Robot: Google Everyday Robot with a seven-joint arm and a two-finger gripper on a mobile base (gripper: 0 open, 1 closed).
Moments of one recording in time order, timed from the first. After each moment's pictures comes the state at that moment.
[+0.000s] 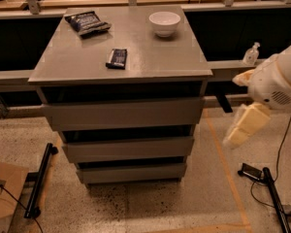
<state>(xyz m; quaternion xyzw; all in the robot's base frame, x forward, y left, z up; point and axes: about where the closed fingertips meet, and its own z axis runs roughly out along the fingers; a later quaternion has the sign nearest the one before) 0.466 -0.203 0.884 -0.56 0.80 0.07 0.22</state>
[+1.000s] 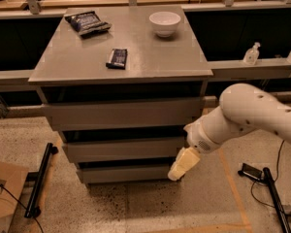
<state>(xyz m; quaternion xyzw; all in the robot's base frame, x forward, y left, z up) 0.493 -0.112 0.688 -0.53 0.81 0.16 0.20</state>
